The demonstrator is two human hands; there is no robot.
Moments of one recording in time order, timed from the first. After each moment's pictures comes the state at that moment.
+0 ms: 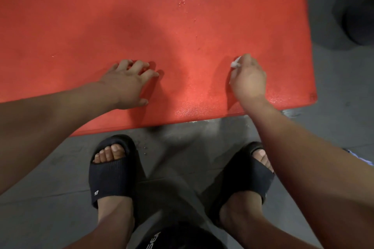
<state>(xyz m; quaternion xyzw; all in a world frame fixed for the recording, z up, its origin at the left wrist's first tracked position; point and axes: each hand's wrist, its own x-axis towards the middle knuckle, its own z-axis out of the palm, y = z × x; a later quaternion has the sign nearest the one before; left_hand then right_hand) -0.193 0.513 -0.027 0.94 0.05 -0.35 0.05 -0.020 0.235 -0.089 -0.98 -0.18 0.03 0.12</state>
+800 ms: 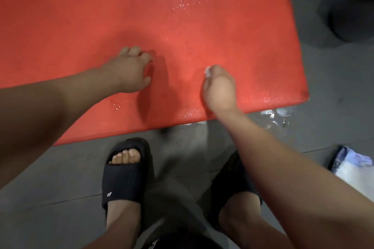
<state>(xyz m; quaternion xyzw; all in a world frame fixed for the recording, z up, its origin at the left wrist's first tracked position) -0.147 0.516 -0.036 0.95 0.10 -0.26 0.12 -0.061 0.263 -0.095 -0.96 -0.20 0.05 0.19</state>
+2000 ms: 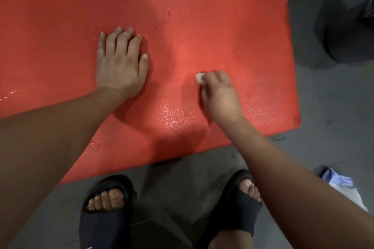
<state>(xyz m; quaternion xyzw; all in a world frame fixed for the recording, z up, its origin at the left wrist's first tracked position) -0.068 0.524 -0.116 0.97 0.19 0.06 0.12 0.011 0.271 -0.090 -0.93 -0.30 0.09 0.20</state>
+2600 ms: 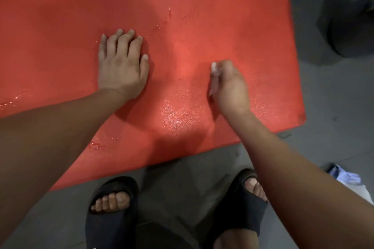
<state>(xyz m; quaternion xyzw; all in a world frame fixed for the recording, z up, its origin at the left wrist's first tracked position) -0.067 0.526 -0.120 0.97 0.19 0.07 0.12 0.023 0.274 -0.085 -0.95 -0.22 0.03 0.22</state>
